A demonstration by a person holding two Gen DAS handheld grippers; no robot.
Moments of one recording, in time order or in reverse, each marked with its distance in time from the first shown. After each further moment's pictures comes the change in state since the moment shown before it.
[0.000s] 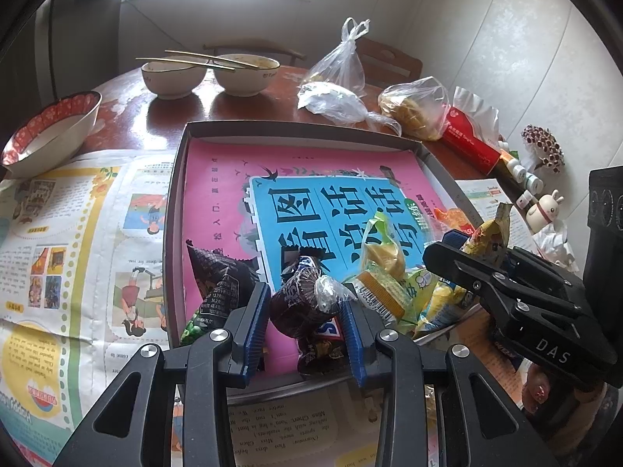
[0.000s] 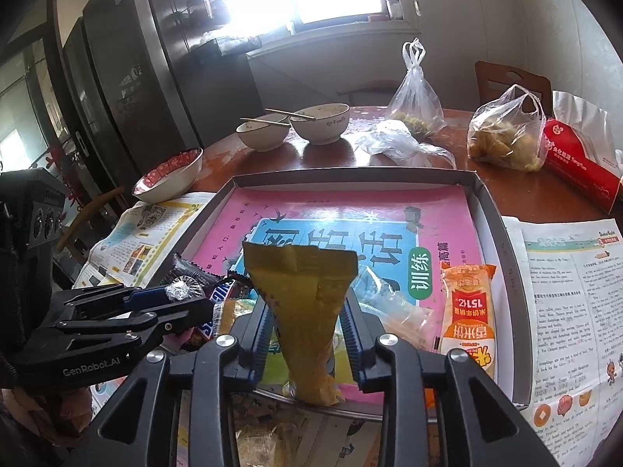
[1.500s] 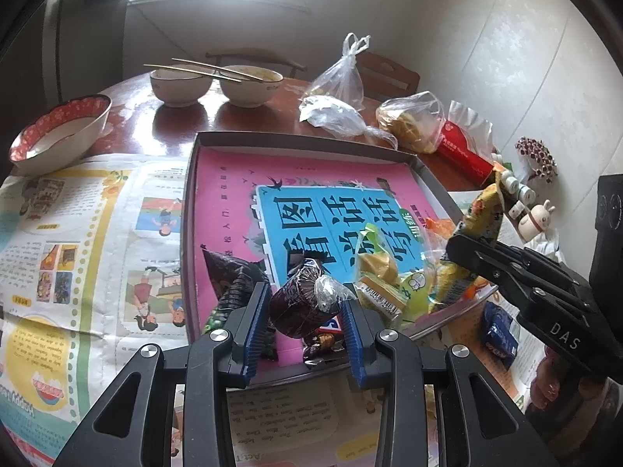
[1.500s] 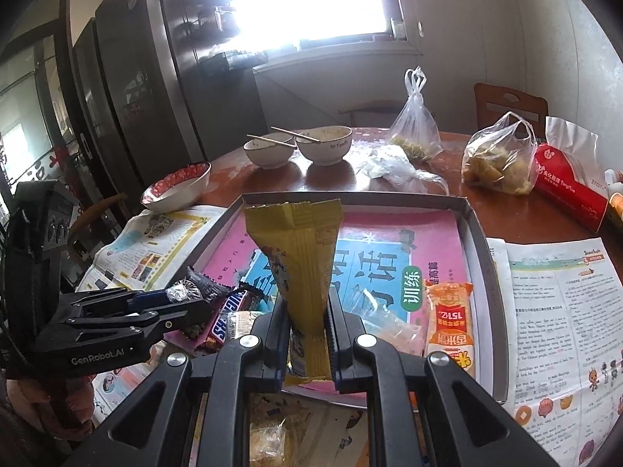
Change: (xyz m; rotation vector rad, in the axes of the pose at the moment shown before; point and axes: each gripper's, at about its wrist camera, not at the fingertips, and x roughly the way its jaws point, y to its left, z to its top) left arm -0.015 0.008 -0.004 -0.013 -0.039 -0.026; right arm -0.022 0.010 0.004 -0.037 -0.052 -0.018
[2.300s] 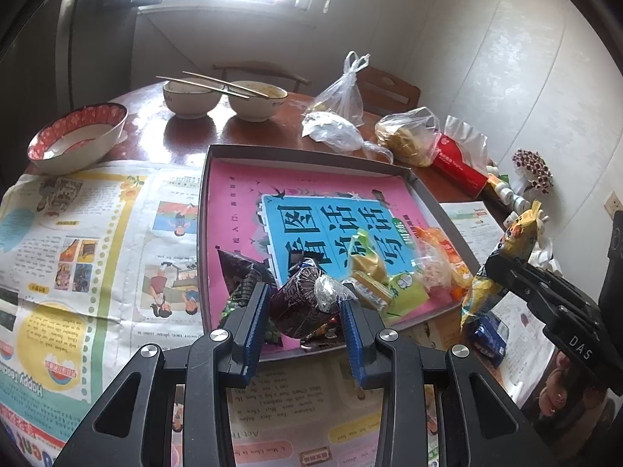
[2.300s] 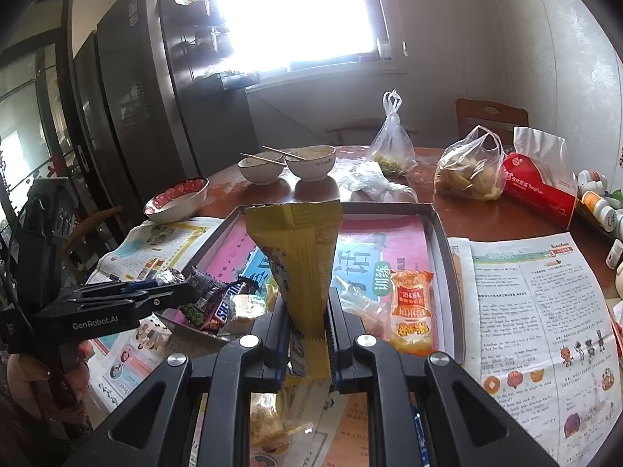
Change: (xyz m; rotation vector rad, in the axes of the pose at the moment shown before) left arm -0.027 0.000 -0.007 -0.020 -0.052 0.007; right arm -0.049 -0.003 -0.015 0.009 -0.079 -0.037
